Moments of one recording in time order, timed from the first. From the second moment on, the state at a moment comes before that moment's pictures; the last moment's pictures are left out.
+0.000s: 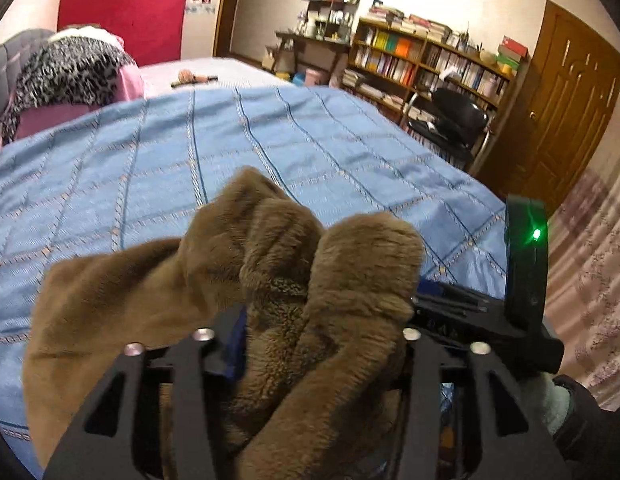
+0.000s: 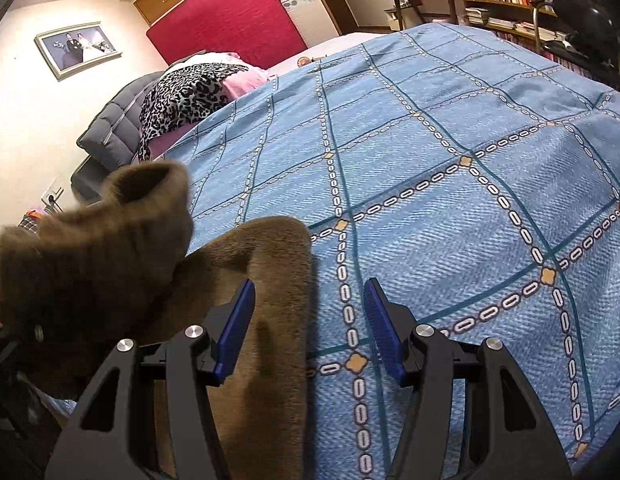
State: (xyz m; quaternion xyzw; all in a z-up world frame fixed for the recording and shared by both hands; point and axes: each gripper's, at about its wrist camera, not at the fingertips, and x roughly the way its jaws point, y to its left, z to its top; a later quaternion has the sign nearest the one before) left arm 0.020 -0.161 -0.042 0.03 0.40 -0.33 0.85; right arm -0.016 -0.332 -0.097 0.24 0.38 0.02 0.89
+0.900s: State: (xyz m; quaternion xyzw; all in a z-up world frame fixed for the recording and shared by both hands) left arm -0.008 -0.118 -0.039 0.06 0.39 -0.39 0.83; right arm -0.049 -0.299 -0.069 0.23 0.41 0.22 0.86
